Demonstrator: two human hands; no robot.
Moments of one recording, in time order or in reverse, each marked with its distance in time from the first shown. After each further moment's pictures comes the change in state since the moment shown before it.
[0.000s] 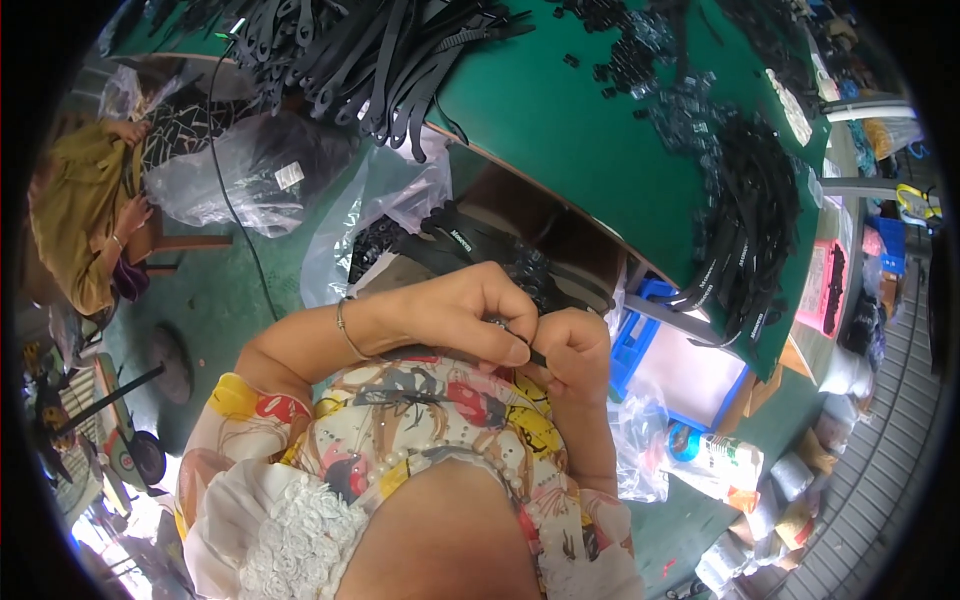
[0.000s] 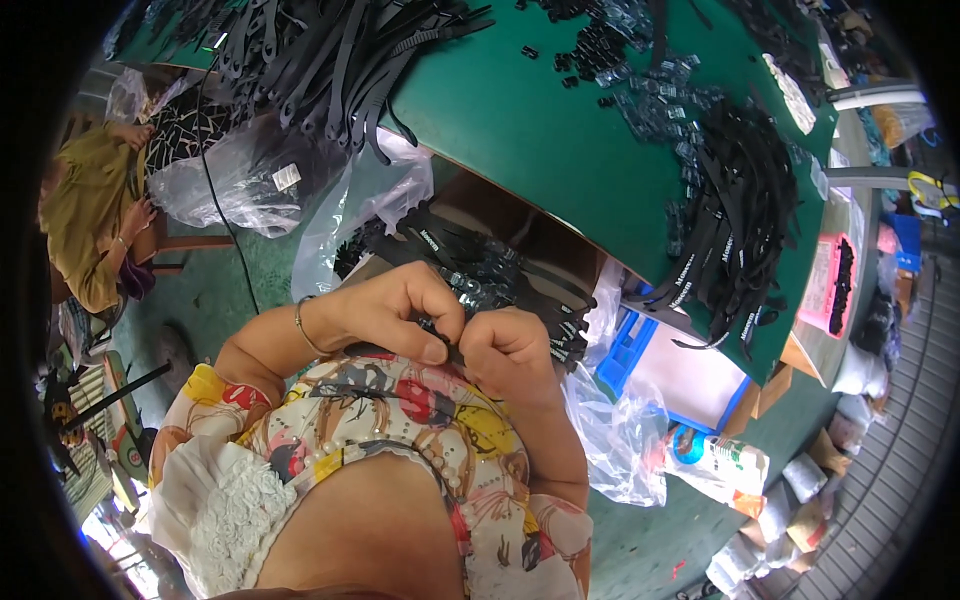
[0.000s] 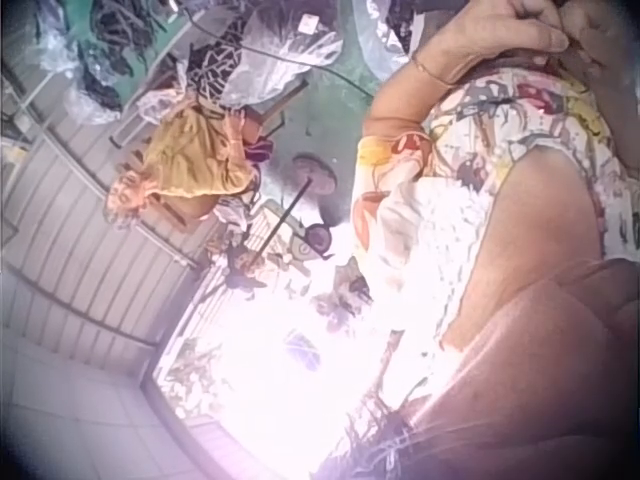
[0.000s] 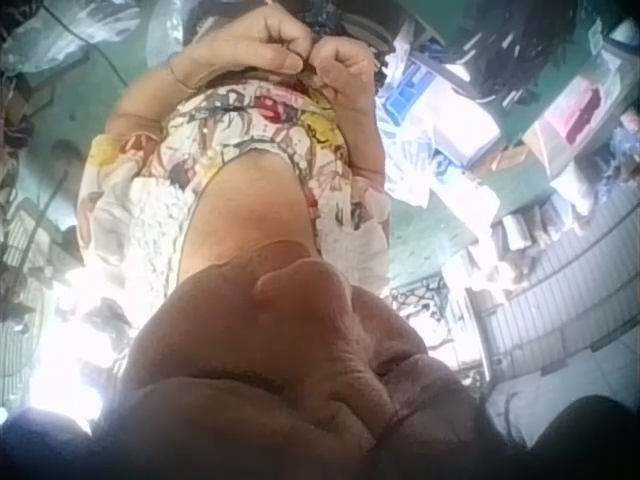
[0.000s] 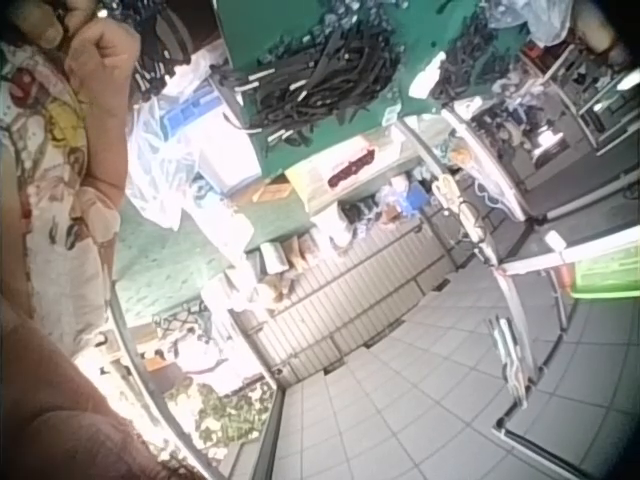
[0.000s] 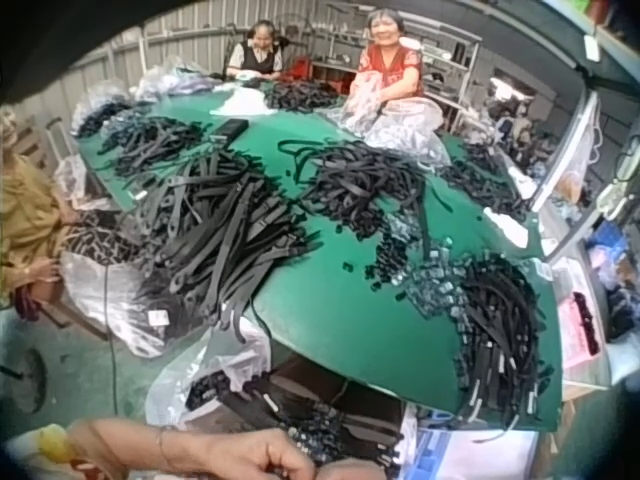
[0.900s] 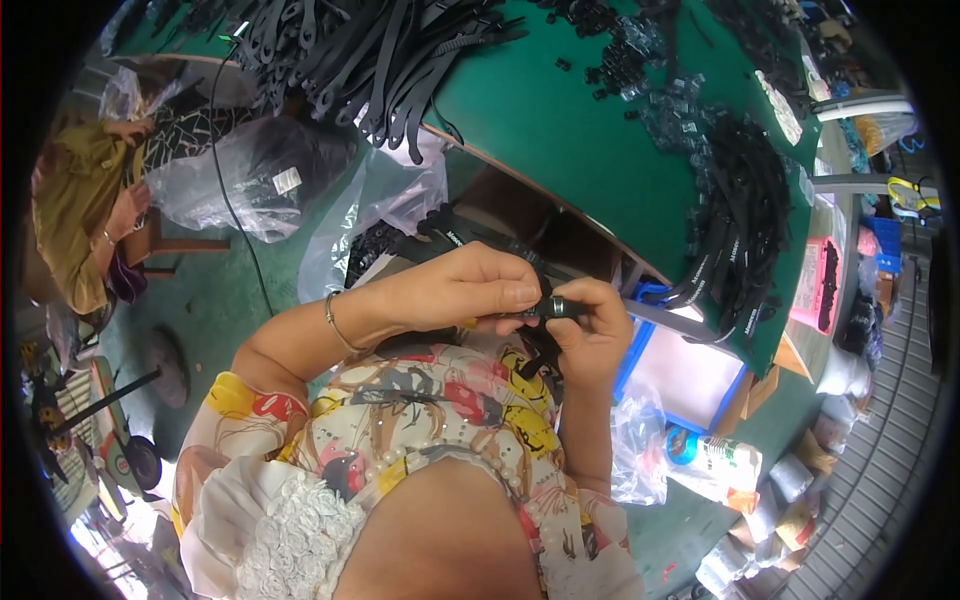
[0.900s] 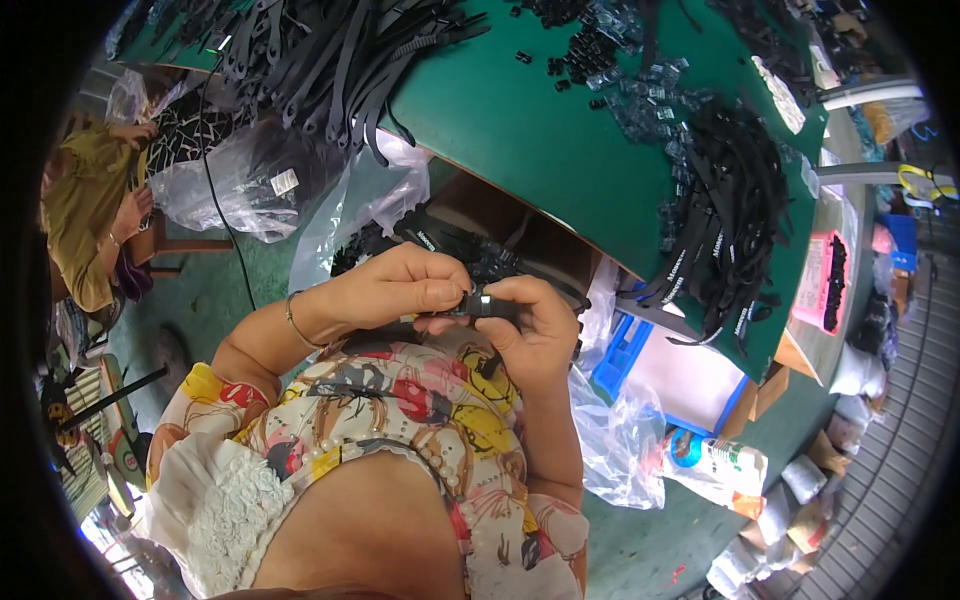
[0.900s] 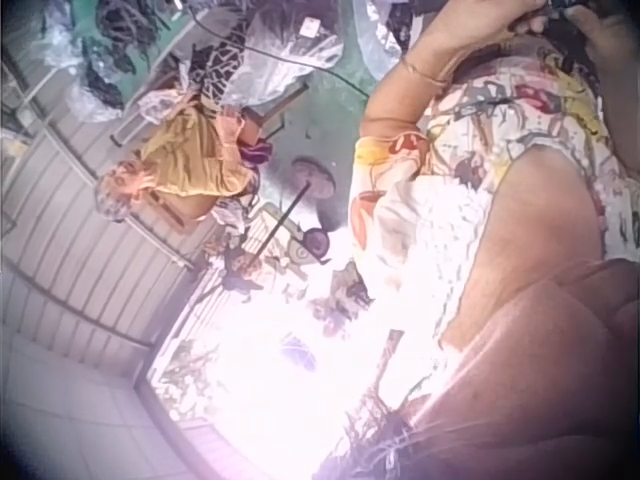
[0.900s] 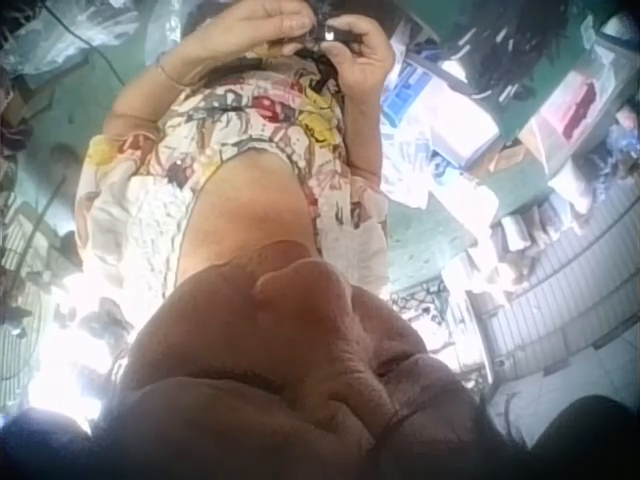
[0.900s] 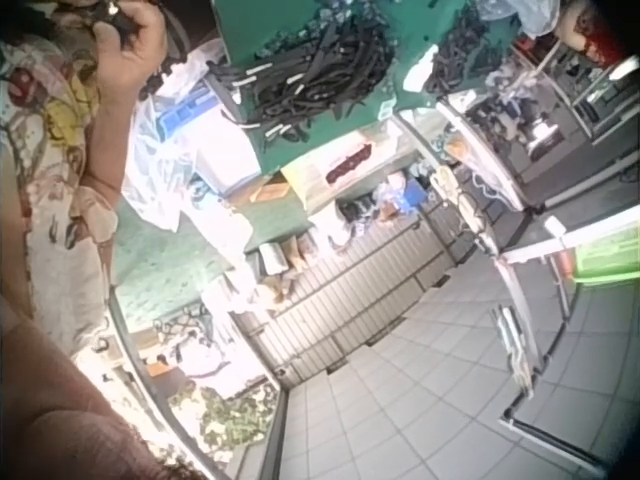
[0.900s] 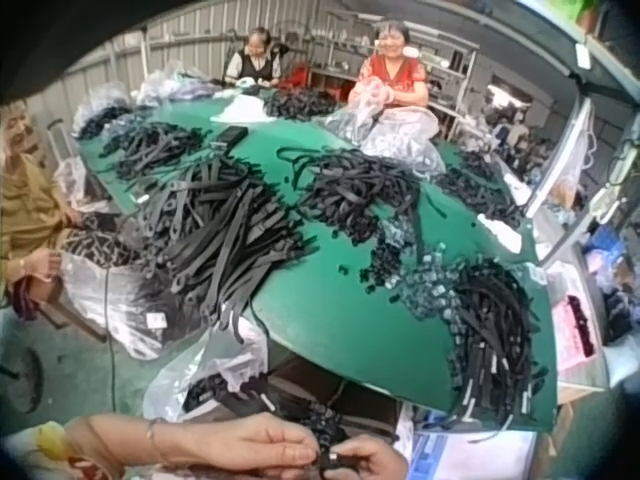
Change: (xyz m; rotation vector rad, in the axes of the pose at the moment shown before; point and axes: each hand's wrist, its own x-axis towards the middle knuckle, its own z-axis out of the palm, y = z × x) left_hand -0.001 0.006 0.007 -0.207 0.194 -0.186; right_hand -0.002 -0.001 0.000 -0.399 0.355 -0.270
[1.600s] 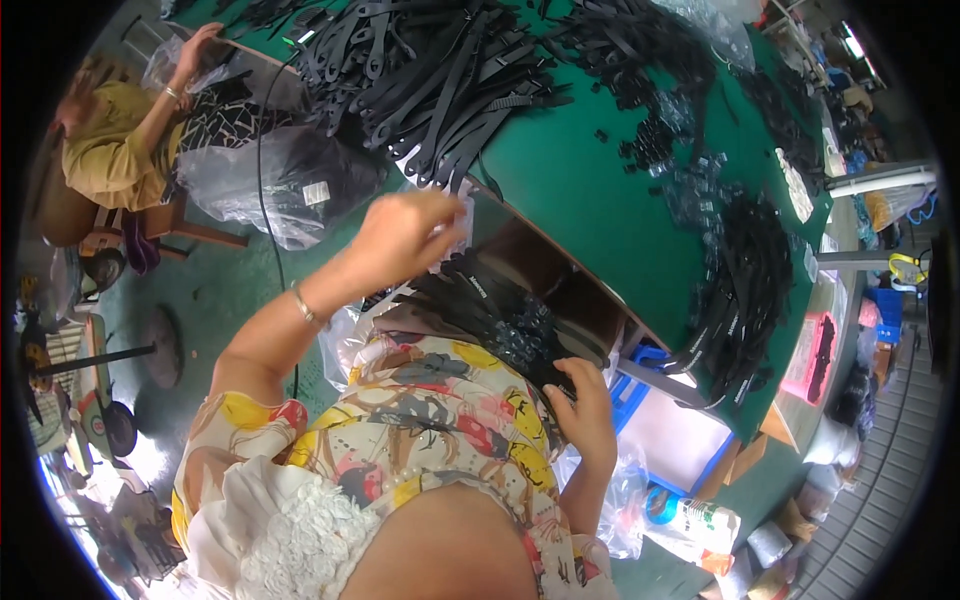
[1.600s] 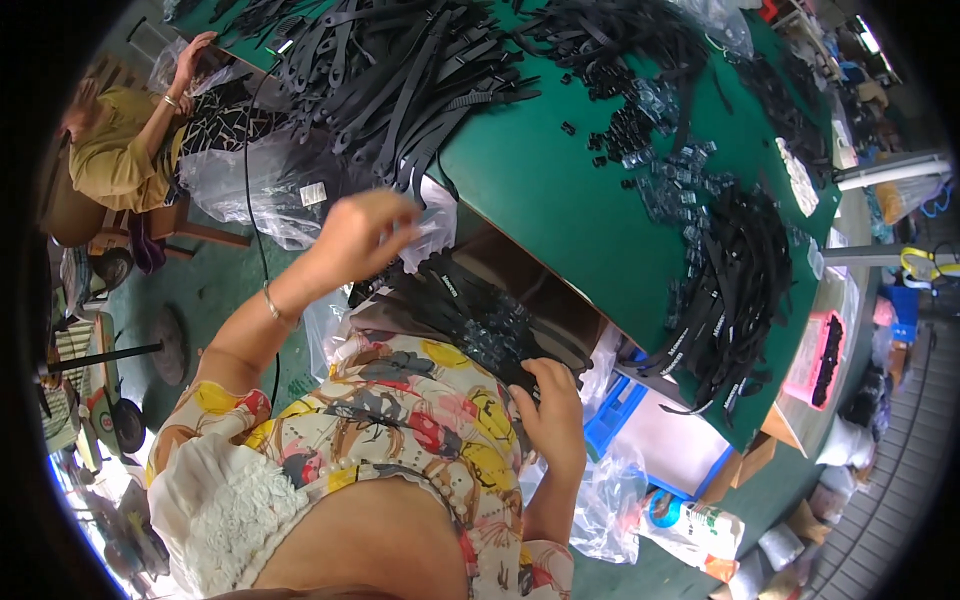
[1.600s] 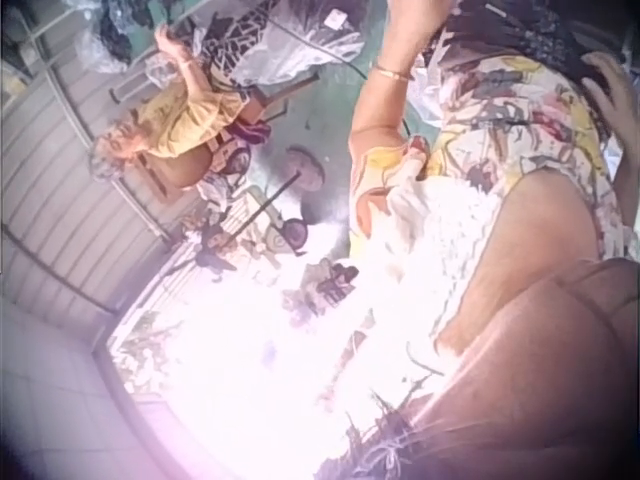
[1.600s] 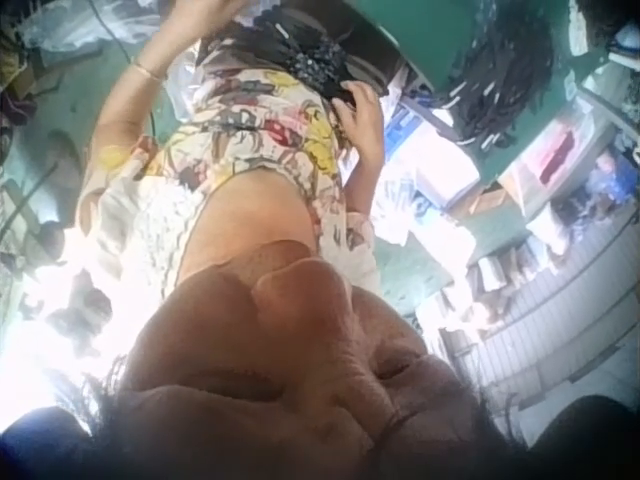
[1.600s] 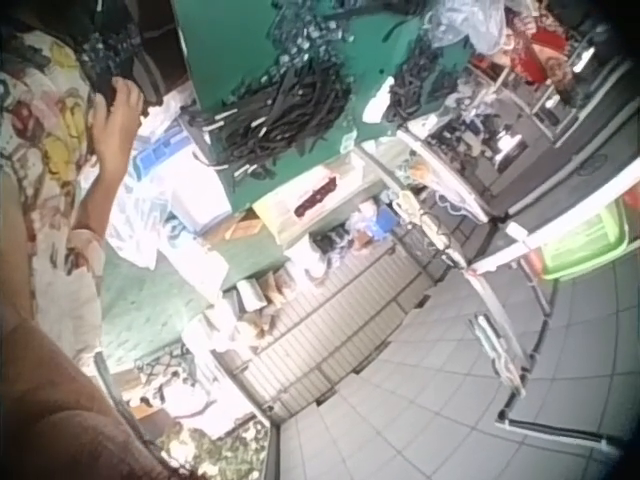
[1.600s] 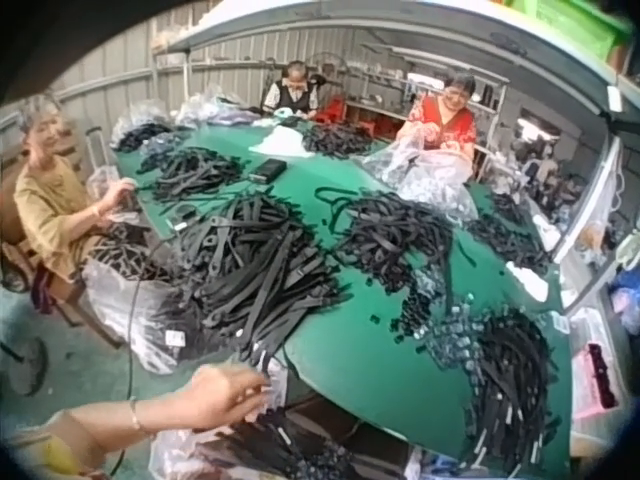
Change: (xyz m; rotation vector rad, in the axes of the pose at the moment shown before) left_hand -0.029 0.017 -0.080 1.350 0.762 0.298; right_hand -0.024 0.017 -0.046 -0.945 -0.328 0.170
